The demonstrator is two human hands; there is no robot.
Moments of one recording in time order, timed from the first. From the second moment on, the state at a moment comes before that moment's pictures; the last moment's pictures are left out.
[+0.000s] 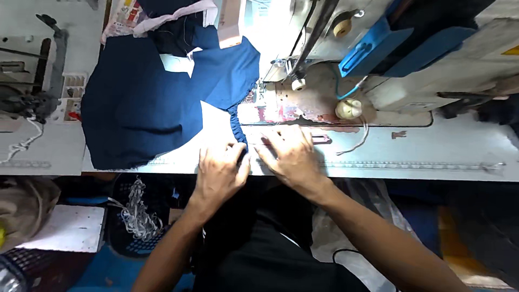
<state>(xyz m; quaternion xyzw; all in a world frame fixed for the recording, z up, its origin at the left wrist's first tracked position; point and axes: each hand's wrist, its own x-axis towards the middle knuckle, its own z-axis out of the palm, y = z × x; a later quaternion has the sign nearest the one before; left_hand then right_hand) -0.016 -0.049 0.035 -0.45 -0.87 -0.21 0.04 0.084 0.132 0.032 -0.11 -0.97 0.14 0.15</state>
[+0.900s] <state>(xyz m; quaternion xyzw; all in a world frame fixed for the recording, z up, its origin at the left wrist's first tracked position) -0.097 0.025 0.000 -0.52 -0.82 -0.26 0.01 0.091 0.142 0.050 -0.17 -0.95 0.26 0.10</state>
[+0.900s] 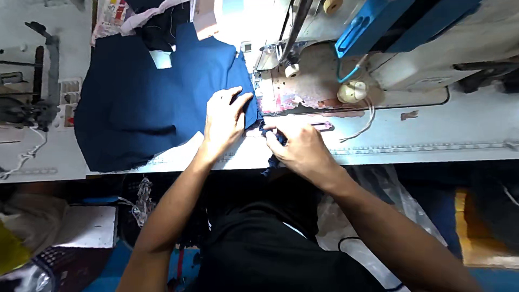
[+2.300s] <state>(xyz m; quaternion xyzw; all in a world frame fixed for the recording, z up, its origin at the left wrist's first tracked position) -0.107 0.011 0.030 -0.58 -0.74 -0.31 -0.18 0.086 0.124 0.034 -0.12 -0.97 0.18 0.08</state>
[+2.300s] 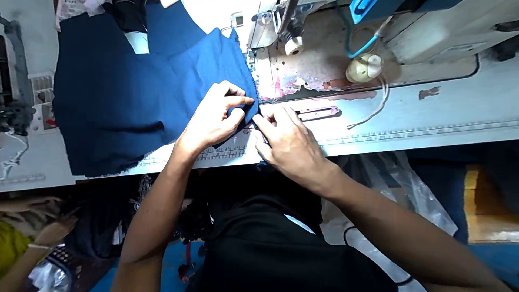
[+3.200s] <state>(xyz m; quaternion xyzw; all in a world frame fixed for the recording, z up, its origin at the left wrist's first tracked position) -0.103 0.016 0.019 -0.54 -0.76 -0.34 -0.13 0.091 0.095 0.027 -0.13 -0.93 0.30 0.16</state>
